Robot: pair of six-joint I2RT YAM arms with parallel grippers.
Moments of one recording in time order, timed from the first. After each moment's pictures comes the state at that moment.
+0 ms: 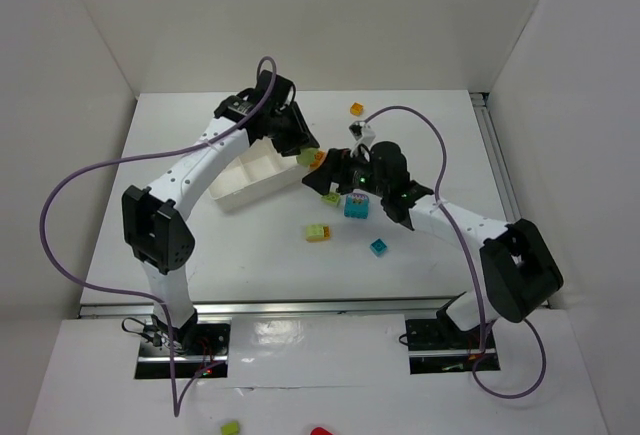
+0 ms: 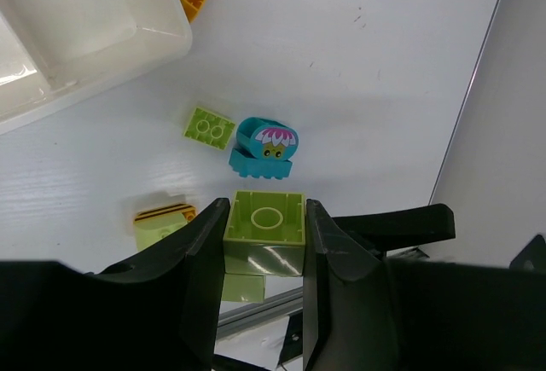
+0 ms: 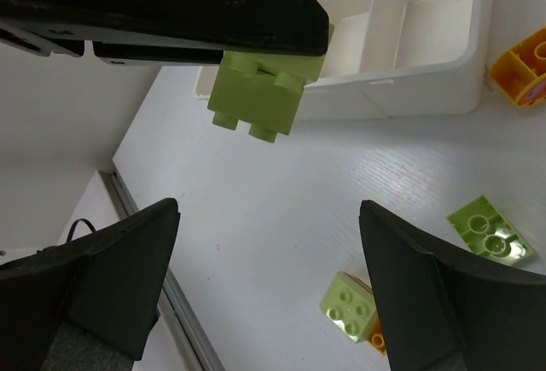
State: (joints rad) left arm -0.49 1.86 1.87 -0.87 0.12 -0.86; right arm 0.56 1.44 0.85 0.34 -0.37 0.58
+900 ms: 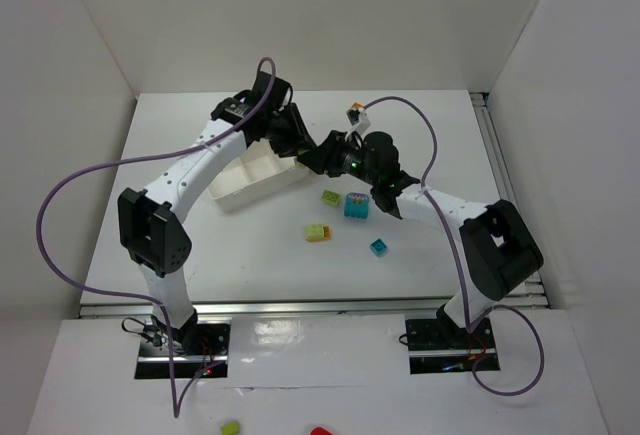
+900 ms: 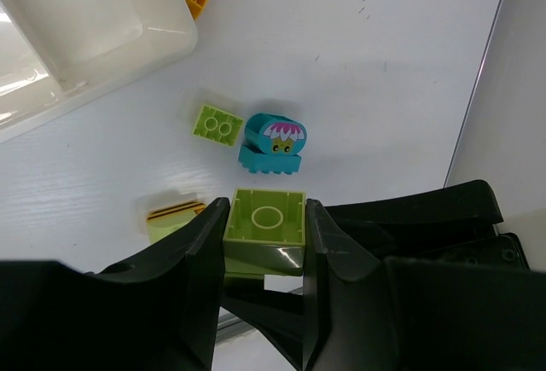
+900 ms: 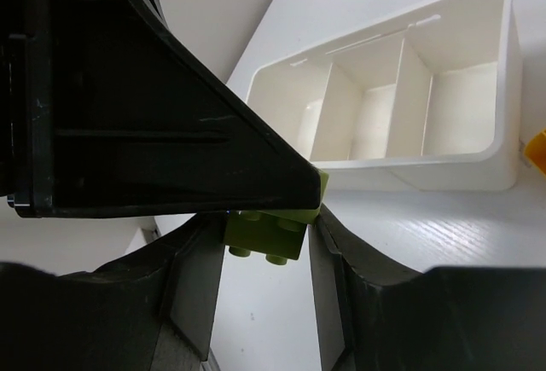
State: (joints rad) left arm -0.48 1.83 1.84 -0.85 0.13 -0.81; right arm 0.56 1.59 0.94 0.55 -0.34 0.73
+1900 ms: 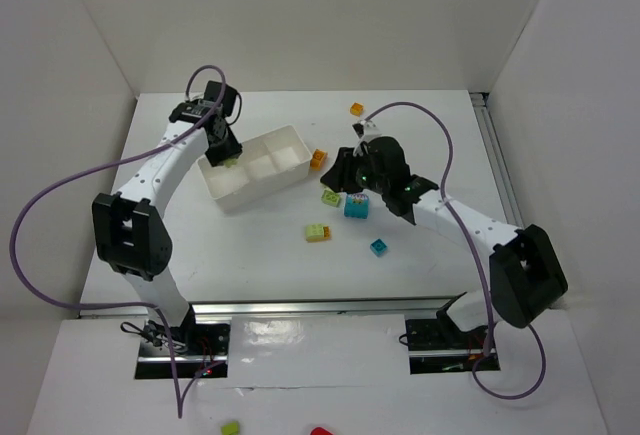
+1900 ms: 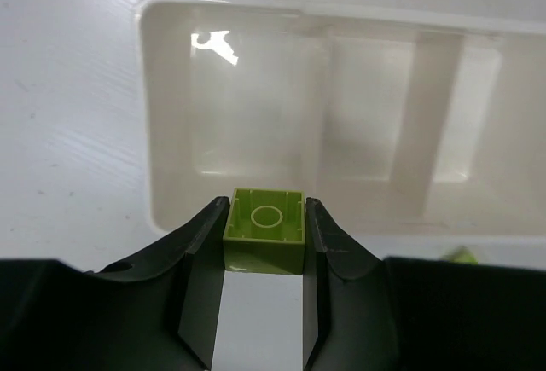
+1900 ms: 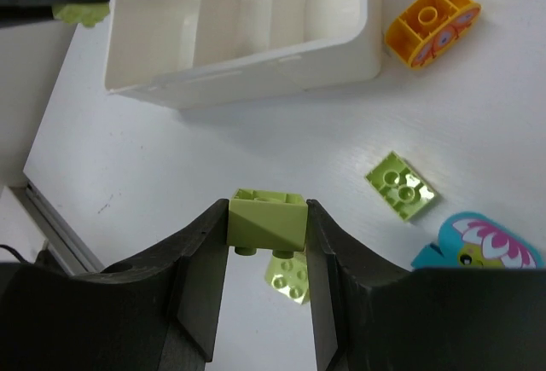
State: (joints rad) left arm -0.25 1.75 1.65 -0.96 -0.27 -0.74; right arm 0.56 1.39 0.91 0.06 -0.19 0.49
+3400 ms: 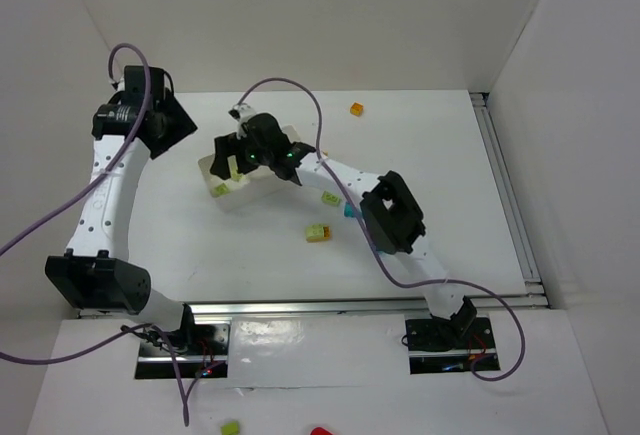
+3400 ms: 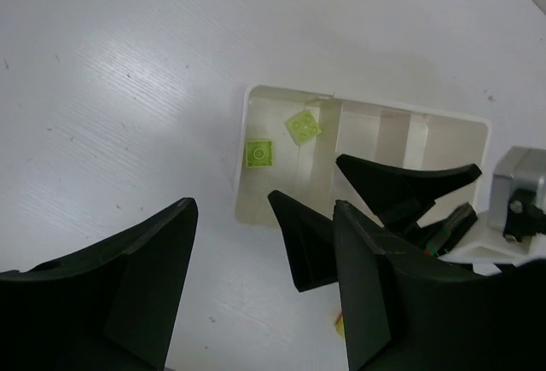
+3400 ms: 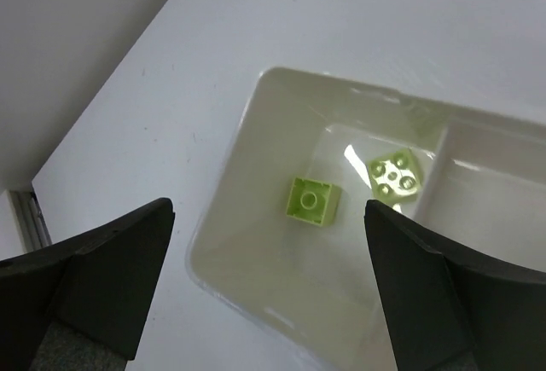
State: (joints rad) left arm 0.00 1.49 1.72 -1.05 -0.25 -0.65; right arm 0.84 2.41 2.13 -0.09 -0.24 0.40
